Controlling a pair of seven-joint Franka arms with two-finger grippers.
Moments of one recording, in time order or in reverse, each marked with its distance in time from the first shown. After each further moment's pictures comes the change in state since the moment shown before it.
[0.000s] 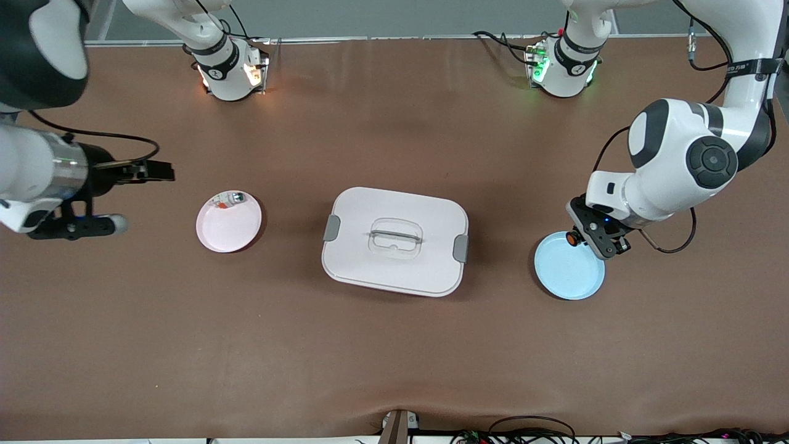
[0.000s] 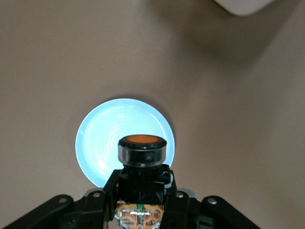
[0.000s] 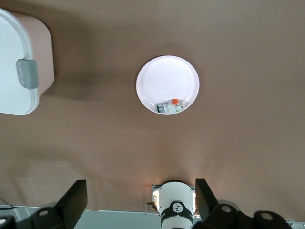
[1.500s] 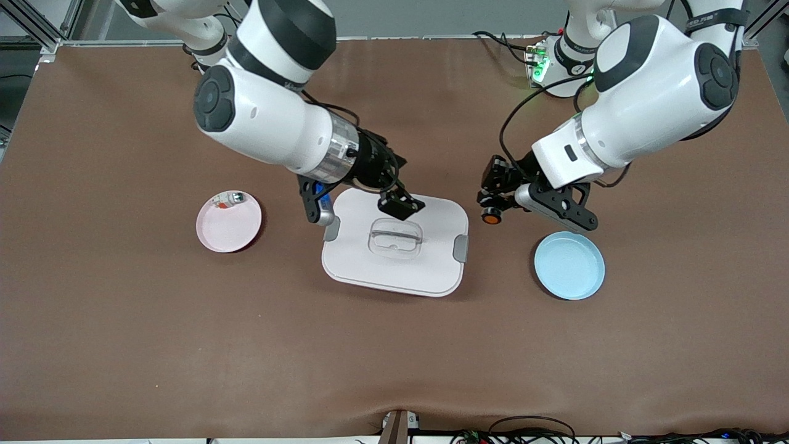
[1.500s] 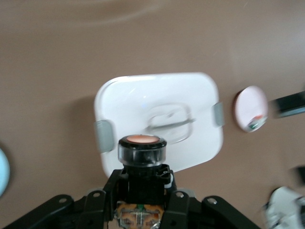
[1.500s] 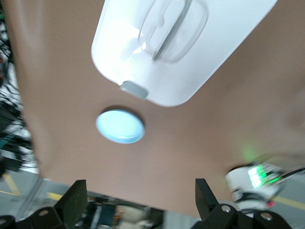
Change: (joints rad) left arm -0.234 -0.006 -0.007 0.359 -0.367 -0.183 -0.976; right arm 0.477 0.136 0.012 0.001 0.491 0.740 1.541
